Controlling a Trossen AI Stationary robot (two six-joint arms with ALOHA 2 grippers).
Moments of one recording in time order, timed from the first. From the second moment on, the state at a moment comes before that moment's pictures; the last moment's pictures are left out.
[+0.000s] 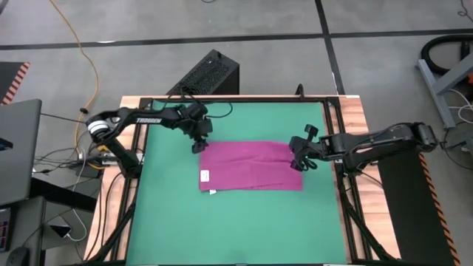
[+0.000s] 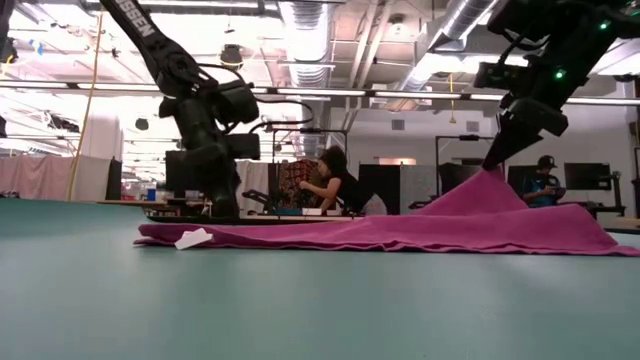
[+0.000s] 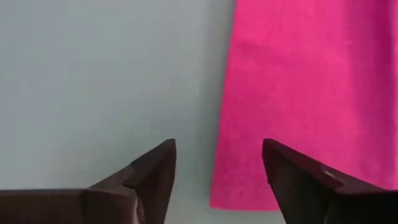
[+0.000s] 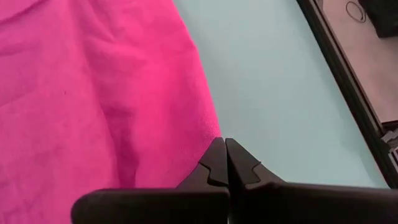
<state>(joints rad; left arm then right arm) 0.60 1.63 0.83 -0.30 0.28 0.37 0.03 1.00 0.62 -0.62 0.52 0.21</state>
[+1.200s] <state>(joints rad) 0.40 1.45 1.03 -0.72 -0.08 0.36 0.04 1.00 0.72 -0.60 0.73 0.21</state>
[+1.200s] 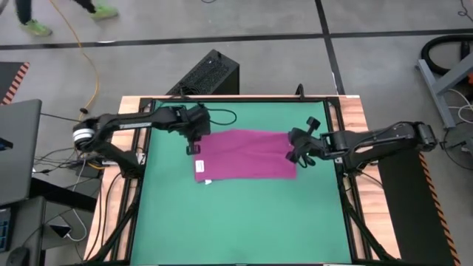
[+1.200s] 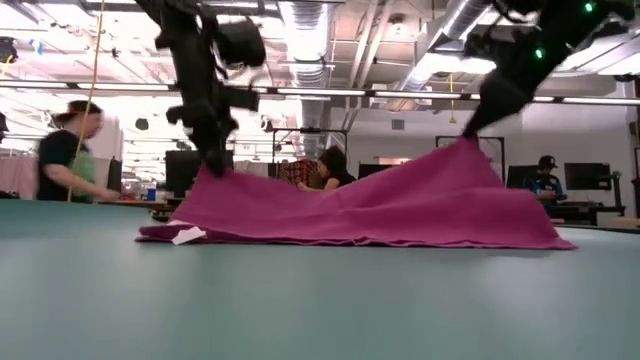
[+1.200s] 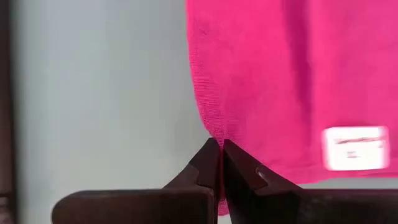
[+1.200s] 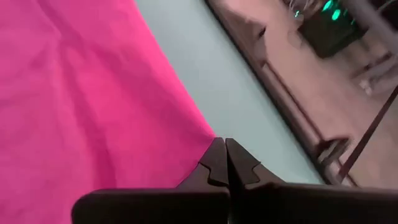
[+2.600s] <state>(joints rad) -0.12 0.91 1.06 -0.84 -0.41 0.03 0.41 1.04 1.00 -0.69 0.92 0.26</state>
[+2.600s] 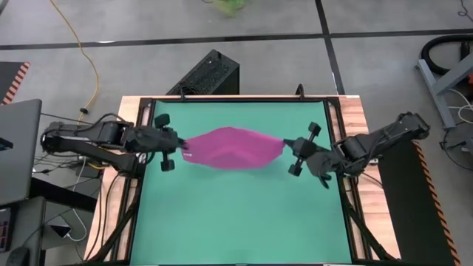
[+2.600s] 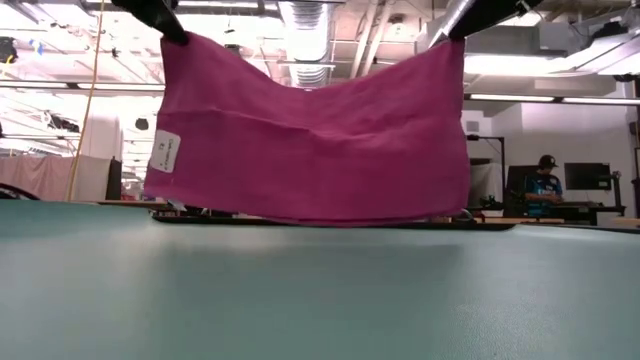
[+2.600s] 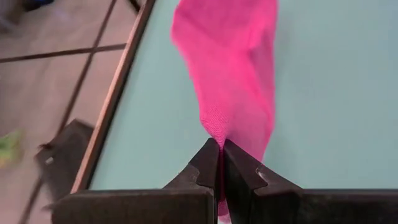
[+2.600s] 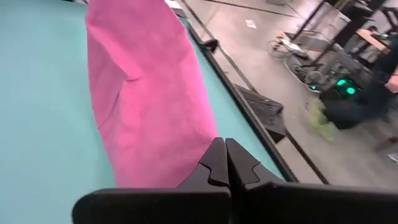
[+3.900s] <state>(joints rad) 0.26 0.94 0.57 -0.50 -0.34 0.00 -0.03 1.59 1.06 -0.81 0.79 0.46</state>
